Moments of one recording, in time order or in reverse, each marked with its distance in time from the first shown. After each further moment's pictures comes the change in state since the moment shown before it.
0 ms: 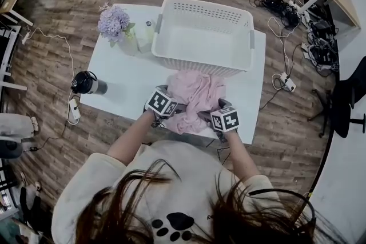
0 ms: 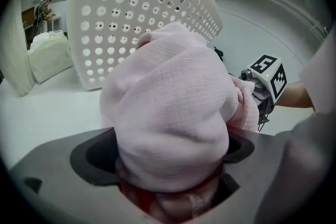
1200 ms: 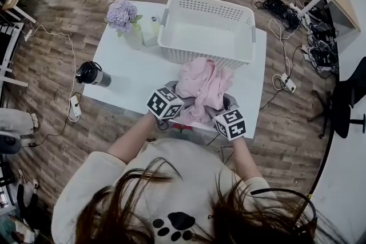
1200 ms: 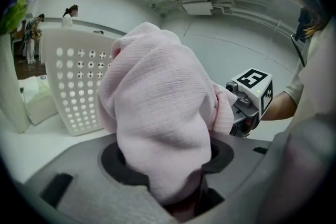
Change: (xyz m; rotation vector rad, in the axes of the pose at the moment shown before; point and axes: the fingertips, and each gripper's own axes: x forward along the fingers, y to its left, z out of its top) left arm -0.054 -0.081 0.060 0.163 -0.280 -0.139; right arm -0.067 0.046 0.052 -0.259 -0.242 -0.055
